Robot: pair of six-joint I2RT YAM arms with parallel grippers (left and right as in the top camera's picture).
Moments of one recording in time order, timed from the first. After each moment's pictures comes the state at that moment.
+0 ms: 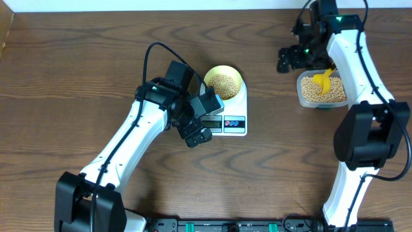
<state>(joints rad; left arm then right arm) -0.38 1.58 1.20 -0.97 0.36 0.69 0.06 2.14 1.95 -1.18 -0.15 -0.03</state>
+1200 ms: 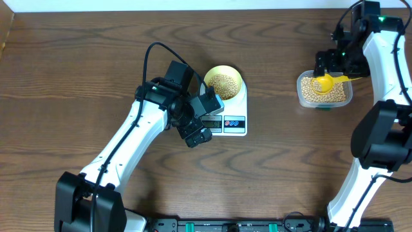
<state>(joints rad) -0.38 1.58 1.20 -0.97 0.36 0.69 -0.14 2.14 1.95 -1.25 -0.06 -0.09</state>
